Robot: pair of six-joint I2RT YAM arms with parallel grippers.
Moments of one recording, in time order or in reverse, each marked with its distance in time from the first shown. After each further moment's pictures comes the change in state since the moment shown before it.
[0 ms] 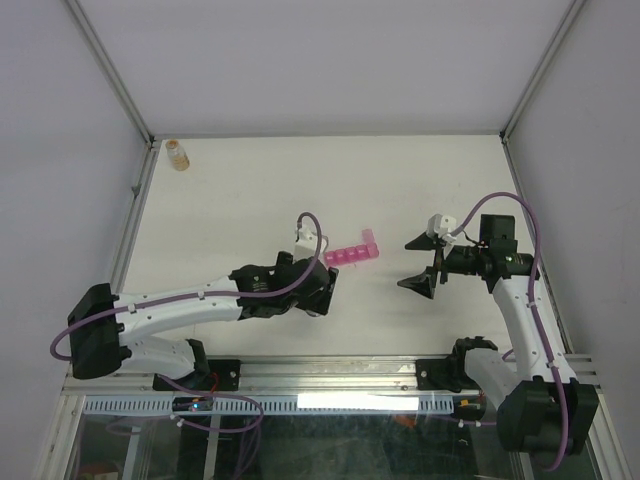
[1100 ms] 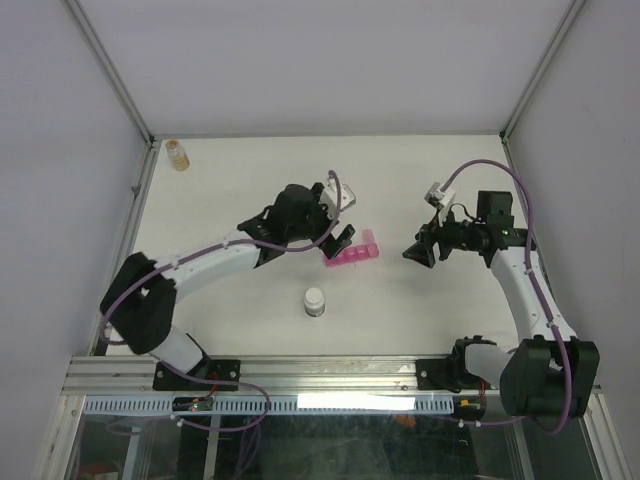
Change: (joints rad) left arm 0.415 0.363 0.169 0.555 0.612 0.909; right arm 0.015 0.209 0.137 0.107 0.302 0.363
